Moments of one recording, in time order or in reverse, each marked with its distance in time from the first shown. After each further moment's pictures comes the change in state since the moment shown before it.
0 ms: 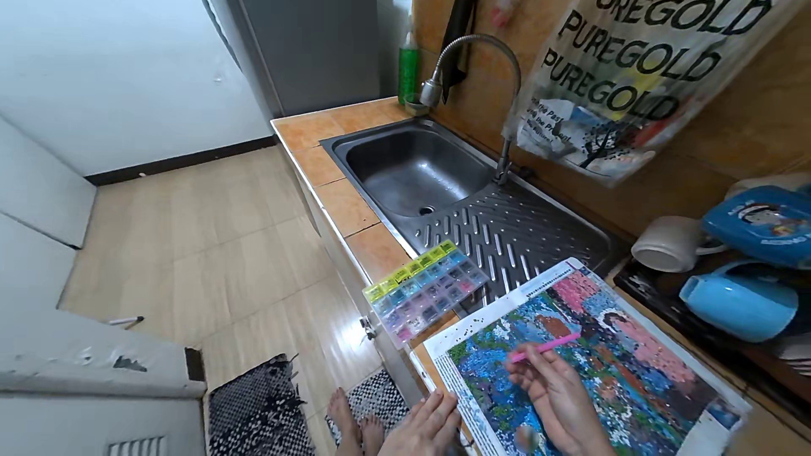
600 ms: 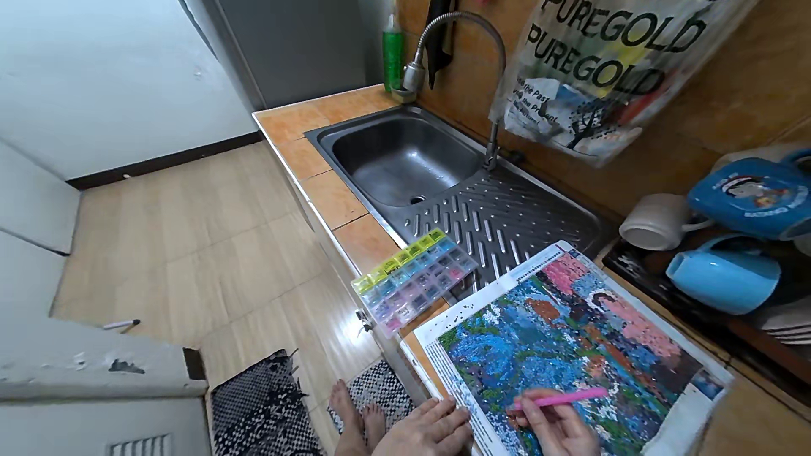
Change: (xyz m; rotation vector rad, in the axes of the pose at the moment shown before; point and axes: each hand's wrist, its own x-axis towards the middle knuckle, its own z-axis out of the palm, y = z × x) left_hand 0.002 -0.004 0.003 -0.019 -0.049 0.277; right_hand -0.062 0.044 -0.043 -0.466 -0.074 -0.451
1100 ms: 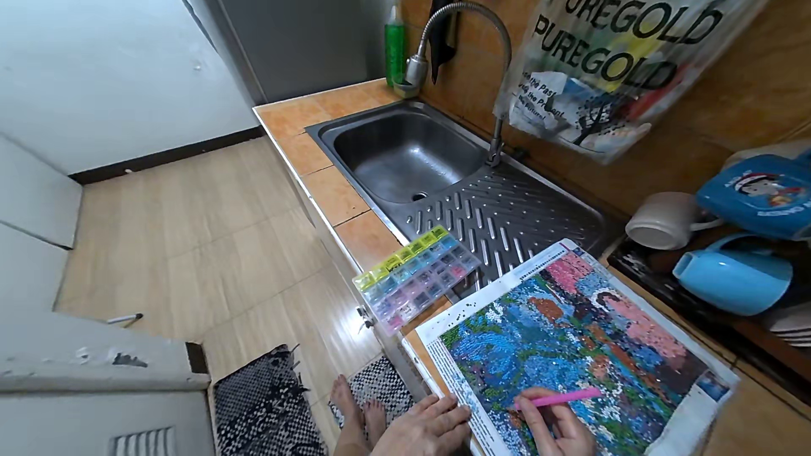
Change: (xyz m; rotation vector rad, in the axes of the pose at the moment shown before) left_hand 0.001 -0.002 -0.001 -0.020 0.005 -0.020; right_hand 0.001 0.012 0.002 -0.236 0.018 -0.154
